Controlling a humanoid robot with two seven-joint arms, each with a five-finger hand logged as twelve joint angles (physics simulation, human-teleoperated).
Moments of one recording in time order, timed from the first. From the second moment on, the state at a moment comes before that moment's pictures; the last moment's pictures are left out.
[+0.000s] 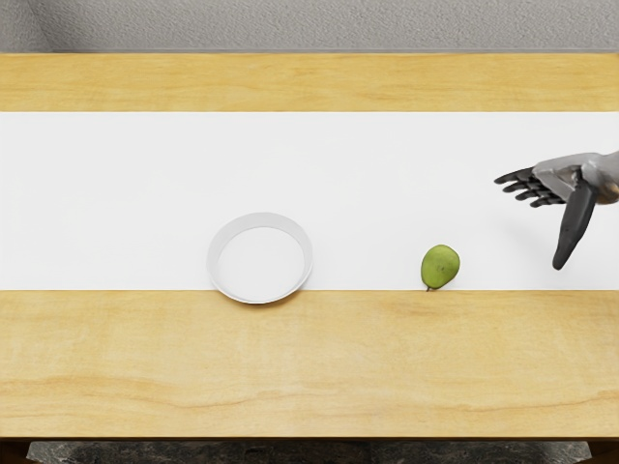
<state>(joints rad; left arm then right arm) -0.04 0.00 0.01 -0.19 0.01 -0.02 0.11 1.11 -0.90 0.32 1.17 -0.59 0.61 -0.47</state>
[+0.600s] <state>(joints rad) -0.04 0.00 0.01 -0.19 0.01 -0.02 0.11 1.21 -0.89 0.39 1.50 -0.76 0.61 -0.61</state>
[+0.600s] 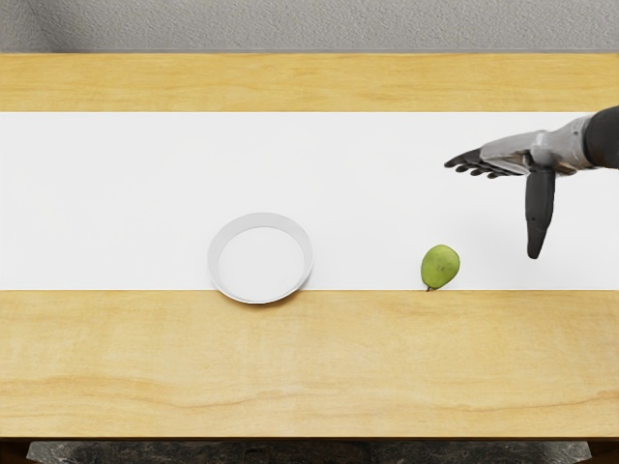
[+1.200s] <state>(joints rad) -0.04 0.00 0.01 -0.19 0.01 -0.02 0.11 0.94 -0.65 0.40 1.60 -1.27 0.42 -0.61</state>
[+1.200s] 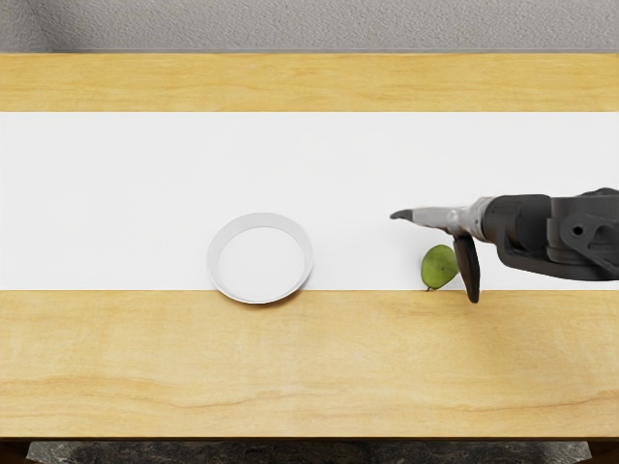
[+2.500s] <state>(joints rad) -0.04 0.00 0.01 -0.19 0.01 -0.02 0.11 0.77 -0.62 0.47 1.60 -1.41 0.23 -0.61</state>
